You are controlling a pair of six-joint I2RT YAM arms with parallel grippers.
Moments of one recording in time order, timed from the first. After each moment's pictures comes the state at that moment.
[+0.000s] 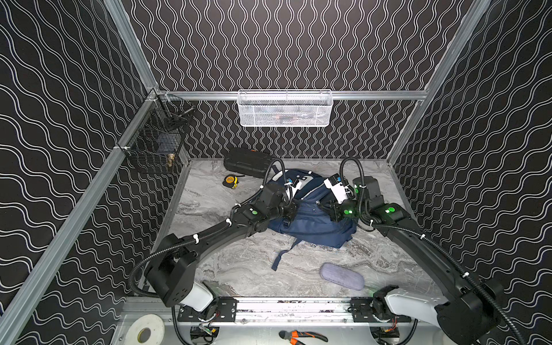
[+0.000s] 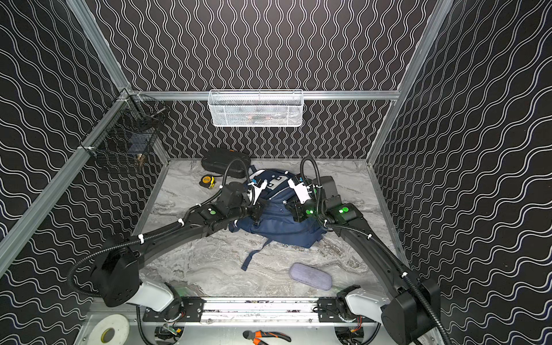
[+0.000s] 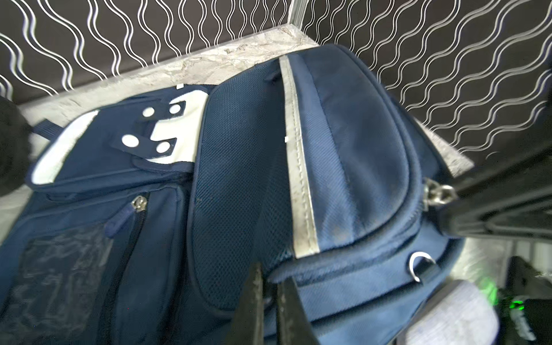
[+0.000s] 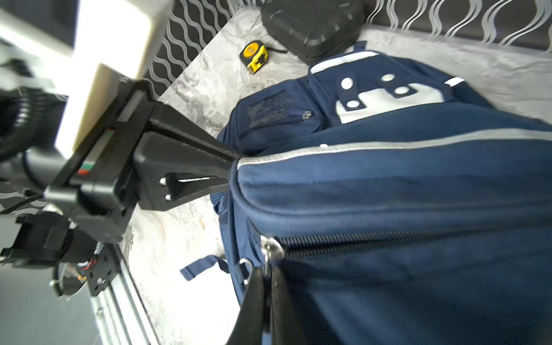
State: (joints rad) left arm -0.64 1.52 1.09 -0.09 0.13 -0.18; right arm 0.43 1.19 1.04 -0.53 -0.42 0.05
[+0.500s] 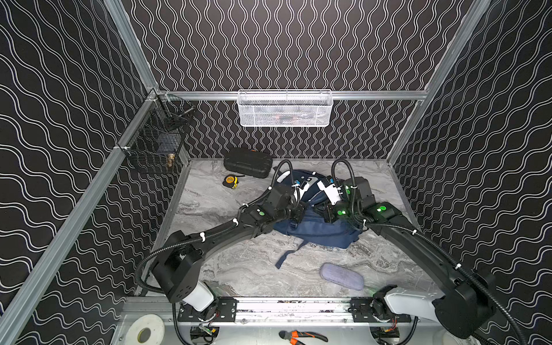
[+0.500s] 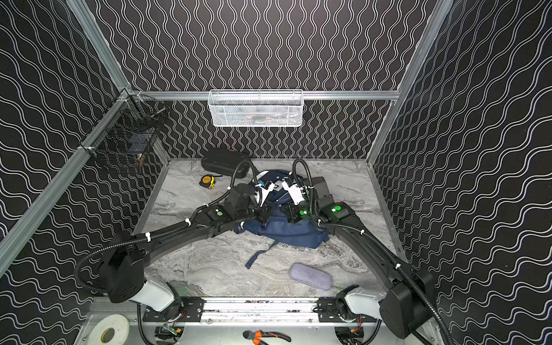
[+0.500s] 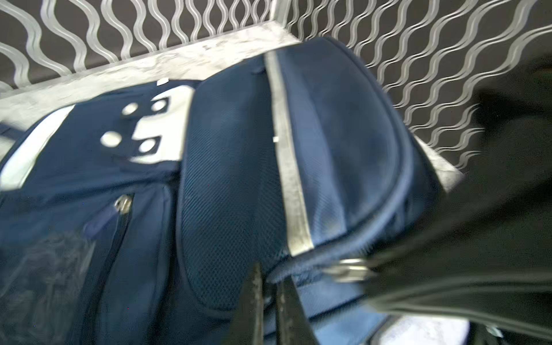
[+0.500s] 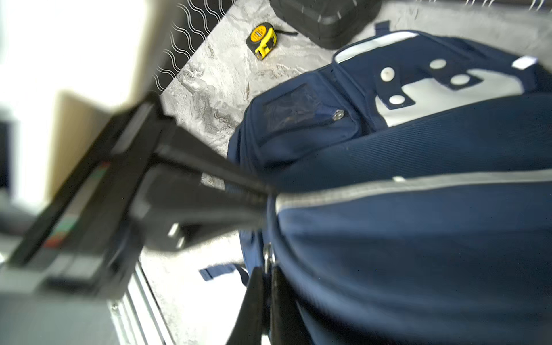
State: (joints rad) left arm -0.73 1.55 1.12 -0.07 0.14 -0.22; right arm 0.49 1.29 1.07 -0.51 -0.42 0.11
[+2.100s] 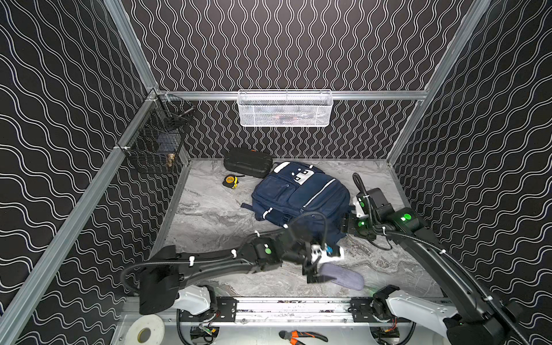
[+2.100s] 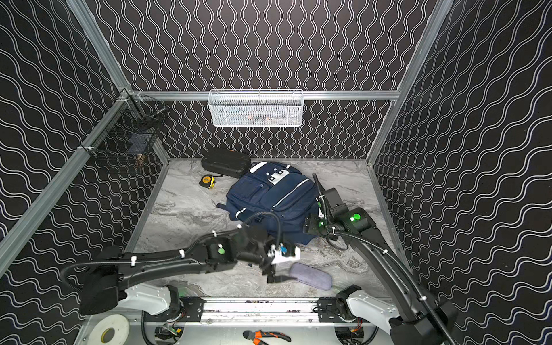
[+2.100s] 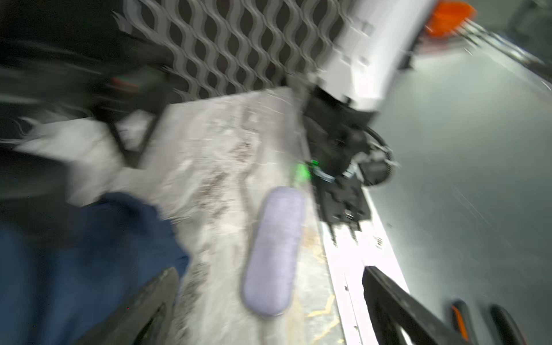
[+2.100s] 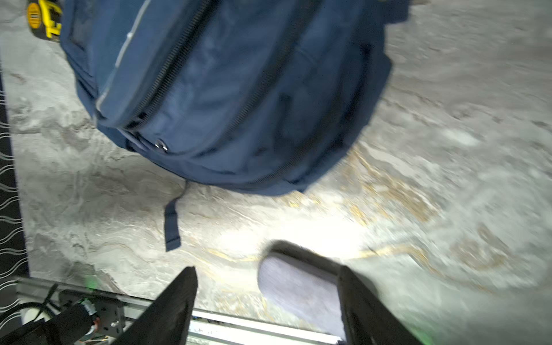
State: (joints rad) left arm -1.17 1.45 0.96 -0.06 0.34 0.37; right arm 0.46 1.04 1.11 -1.12 0.01 0.62
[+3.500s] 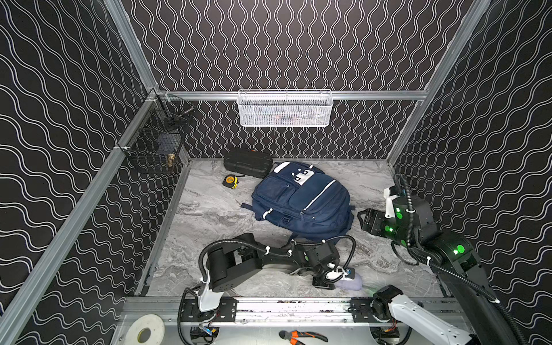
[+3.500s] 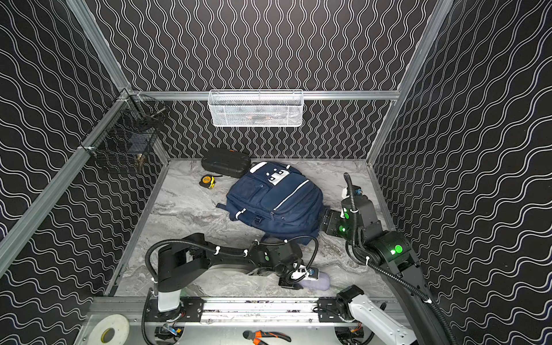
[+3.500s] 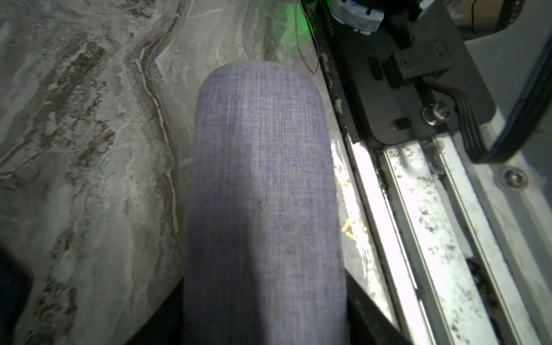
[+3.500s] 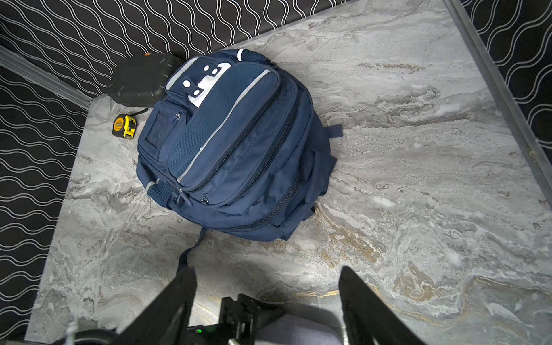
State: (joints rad) left arm -1.17 1.93 1.13 -0.11 0.26 0.46; right arm 0.46 0.83 1.22 -1.11 0.18 0.56
